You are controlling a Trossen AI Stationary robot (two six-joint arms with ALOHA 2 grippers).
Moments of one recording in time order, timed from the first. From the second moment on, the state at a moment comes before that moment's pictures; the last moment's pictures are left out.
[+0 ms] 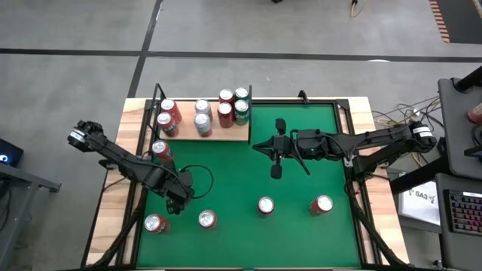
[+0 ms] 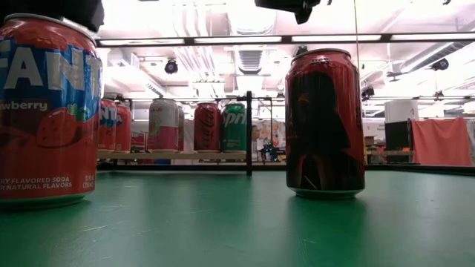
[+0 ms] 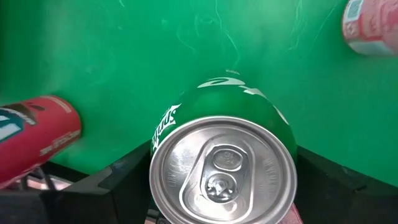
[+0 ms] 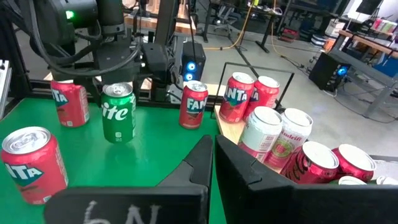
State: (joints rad) left arm -0.48 1.37 1.09 -1.30 -0.09 -0.82; right arm 0.07 1.30 0.99 0.10 0.21 -0.13
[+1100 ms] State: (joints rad) left arm -0.11 1.74 1.78 -1.51 -0.18 0.00; right arm 0.07 1.25 0.99 -0.15 0.21 -0.11
